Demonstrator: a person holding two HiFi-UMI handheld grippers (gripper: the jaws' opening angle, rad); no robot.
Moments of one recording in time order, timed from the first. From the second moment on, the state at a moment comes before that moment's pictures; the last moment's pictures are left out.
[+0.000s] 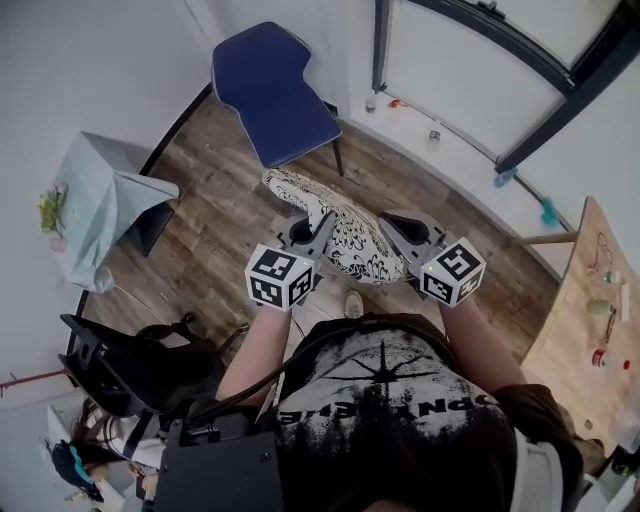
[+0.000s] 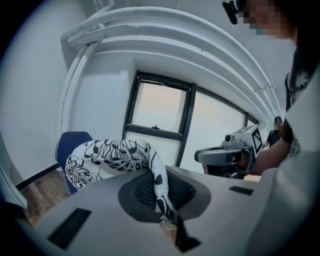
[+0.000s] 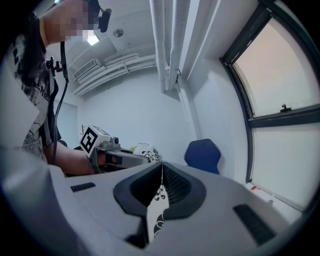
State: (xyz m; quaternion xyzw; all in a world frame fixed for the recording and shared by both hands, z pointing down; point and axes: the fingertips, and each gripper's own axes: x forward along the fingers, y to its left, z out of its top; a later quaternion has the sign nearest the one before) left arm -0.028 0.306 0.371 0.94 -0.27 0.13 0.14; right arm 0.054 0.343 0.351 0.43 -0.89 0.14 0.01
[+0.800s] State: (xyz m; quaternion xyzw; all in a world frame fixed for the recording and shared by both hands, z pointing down) left arm -0.079 0.241 0.402 0.93 -0.29 0.13 0.18; right arm 0.000 0.270 0.361 0.40 -0.90 0.13 0.05
